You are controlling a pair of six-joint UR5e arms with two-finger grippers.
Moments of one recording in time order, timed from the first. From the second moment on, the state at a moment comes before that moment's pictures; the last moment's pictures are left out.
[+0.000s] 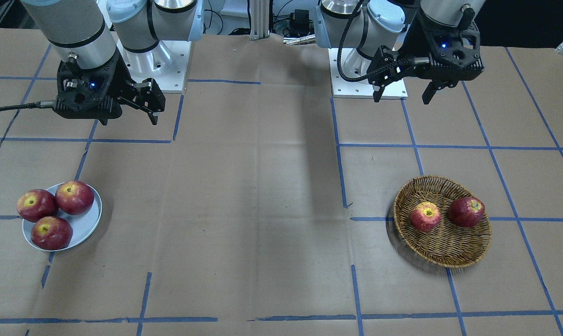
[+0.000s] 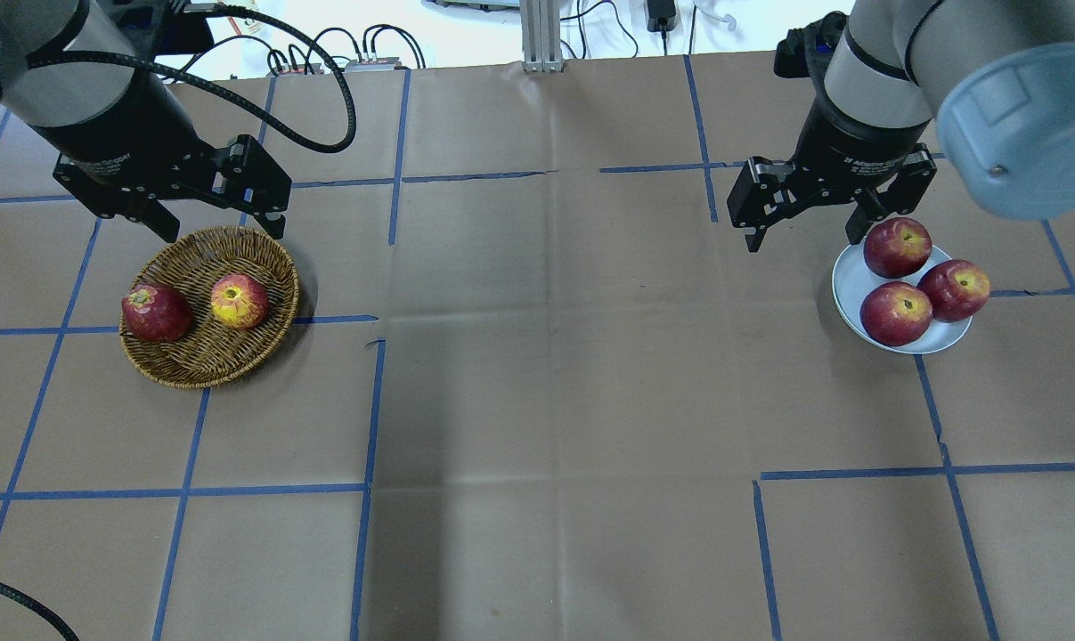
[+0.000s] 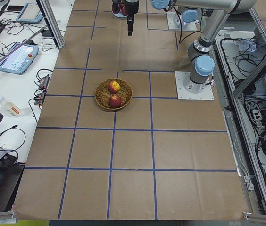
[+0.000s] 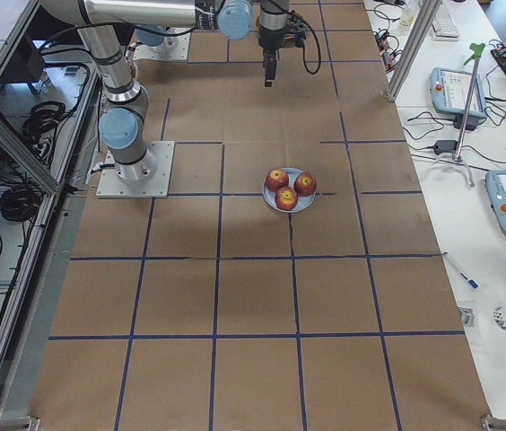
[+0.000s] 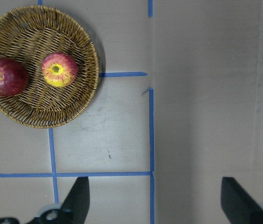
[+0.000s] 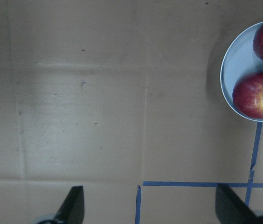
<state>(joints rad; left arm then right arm) -1.52 -1.47 -1.59 -1.62 1.57 0.07 1.58 -1.58 1.65 -1.59 -1.58 -0.02</state>
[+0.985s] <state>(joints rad) -1.52 -1.48 -1.57 -1.61 1.58 0.07 1.58 -1.58 1.65 -1.59 -1.58 -0.02</state>
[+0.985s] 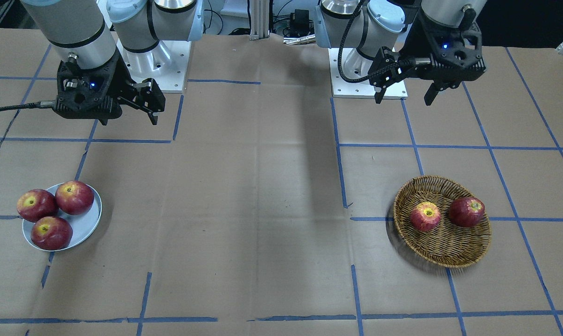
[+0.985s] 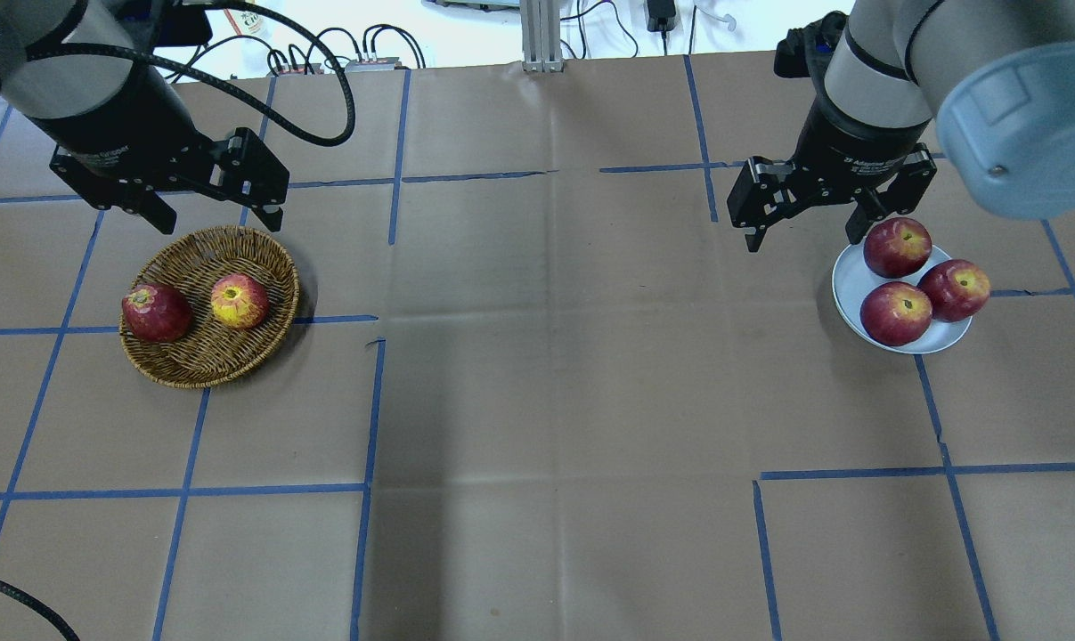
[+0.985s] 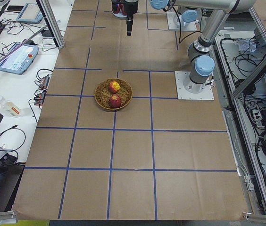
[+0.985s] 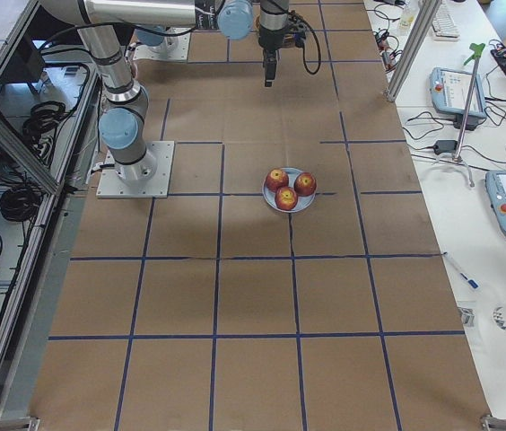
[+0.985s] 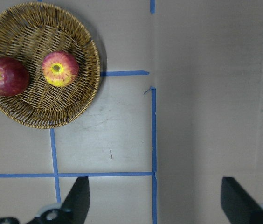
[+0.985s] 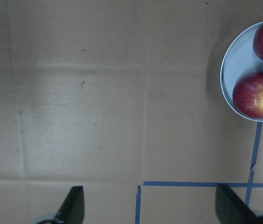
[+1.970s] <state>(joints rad) -1.60 -1.54 -1.59 -1.61 1.58 0.07 1.58 -1.58 1.65 -1.59 -1.58 -0.02</state>
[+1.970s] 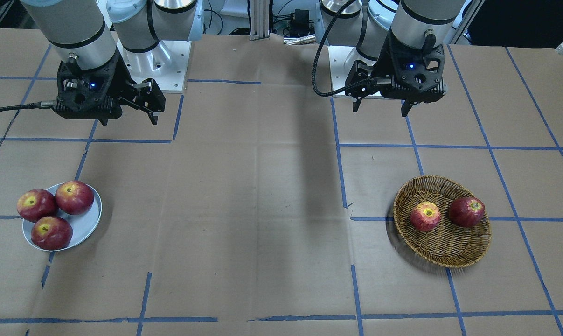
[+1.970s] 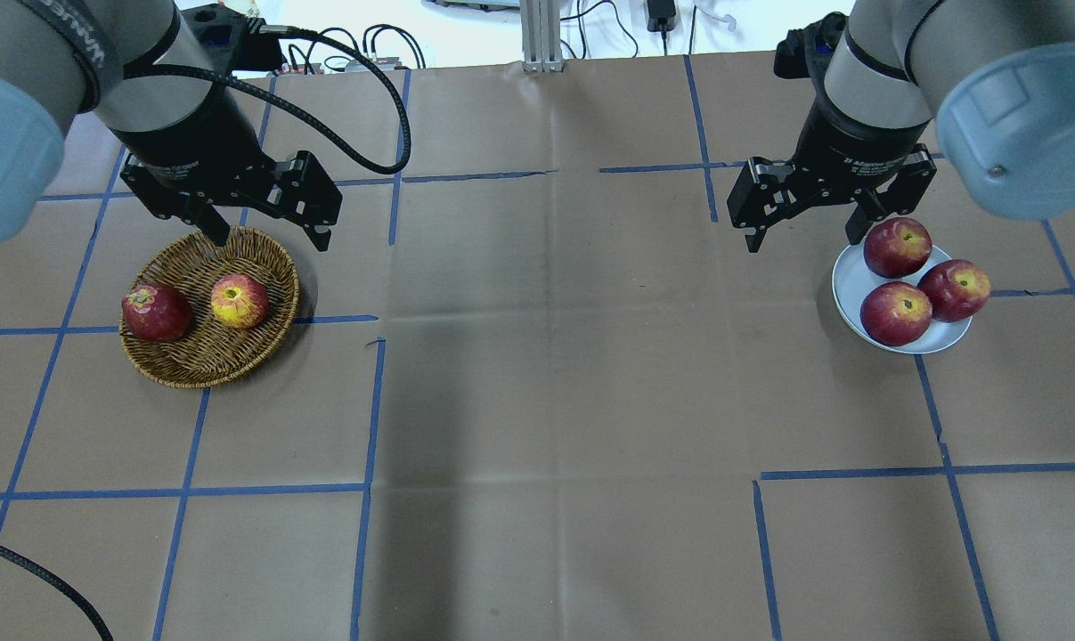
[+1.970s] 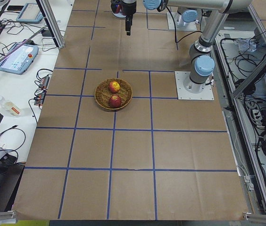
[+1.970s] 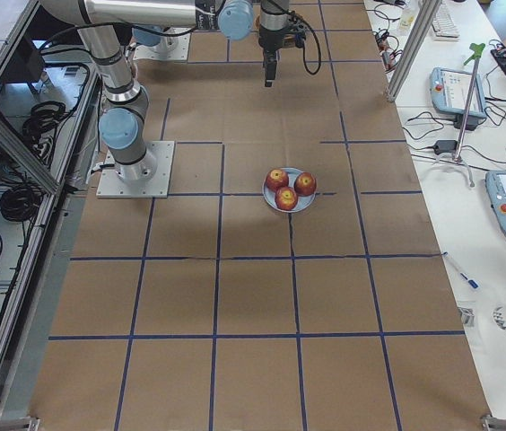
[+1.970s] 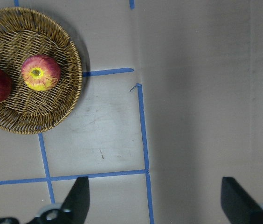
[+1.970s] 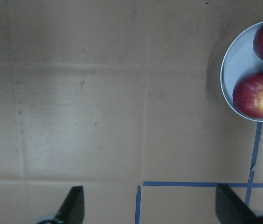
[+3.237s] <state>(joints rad) -1.33 -1.71 -1.82 -1.20 1.65 0.64 1.58 -1.58 1.65 -1.59 -1.58 -0.02</state>
